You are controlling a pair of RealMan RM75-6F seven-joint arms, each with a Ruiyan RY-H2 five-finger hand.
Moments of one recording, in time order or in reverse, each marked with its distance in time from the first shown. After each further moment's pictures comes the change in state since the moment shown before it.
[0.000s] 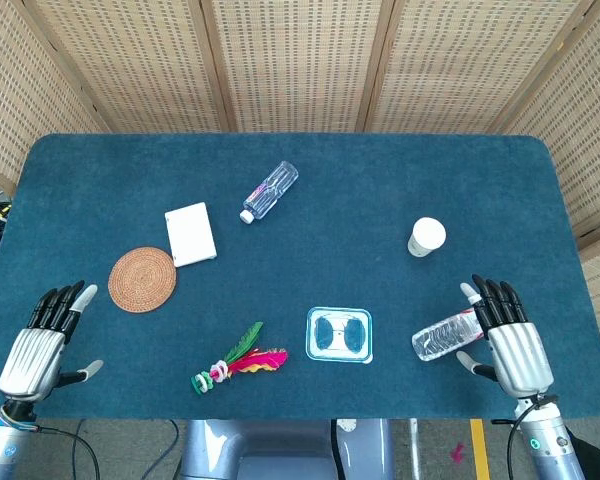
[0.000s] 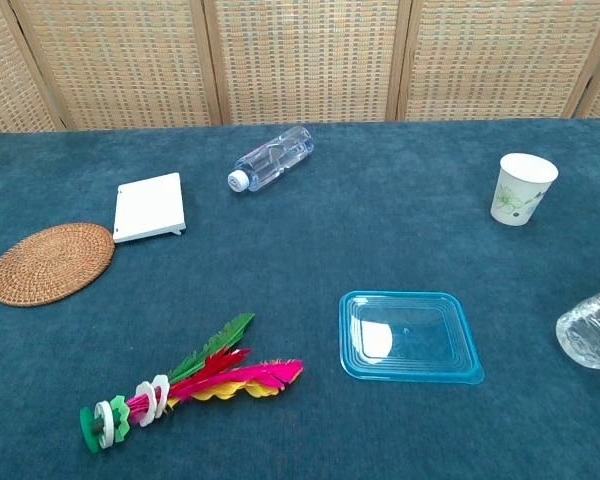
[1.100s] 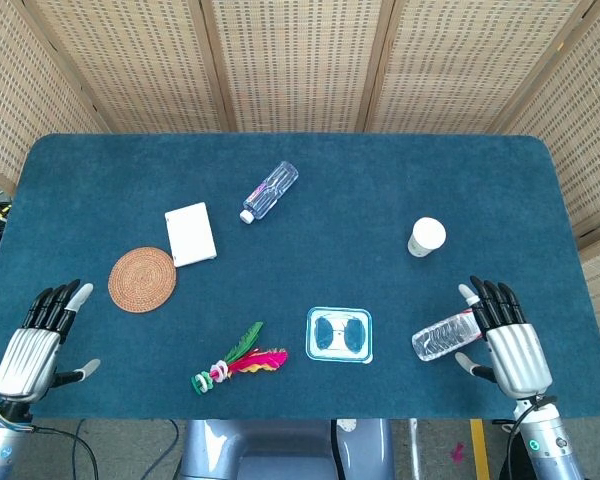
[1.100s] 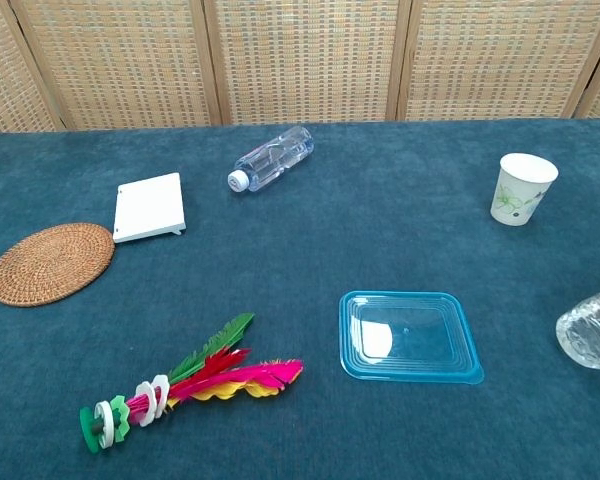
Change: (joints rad) left arm 0.005 0.010 -0.001 -0.007 0.005 0.012 -0.012; right arm 0.000 -0.001 -0.003 0.001 -0.008 0.000 0.006
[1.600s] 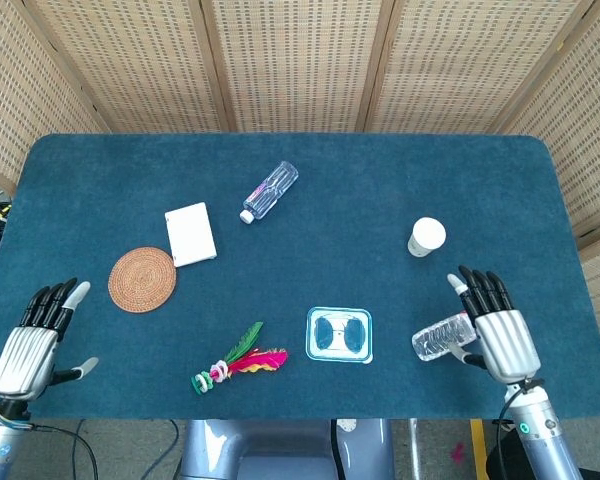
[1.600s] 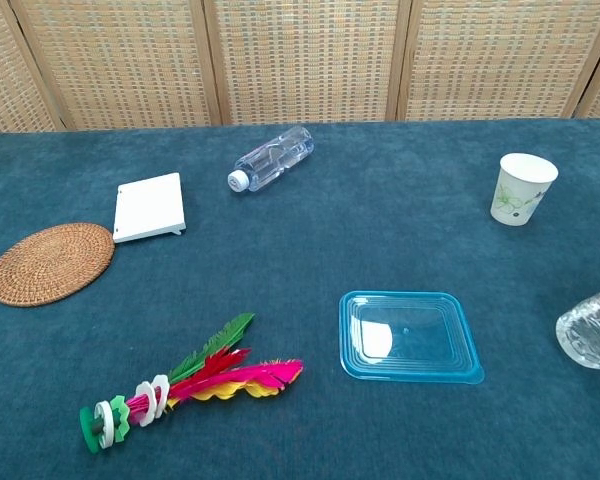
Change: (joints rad) left arm -0.002 0.003 -0.009 0.004 -0.017 -0.004 -0.009; right arm 0.073 -0.004 0.055 0.006 0.046 -0.096 -0.016
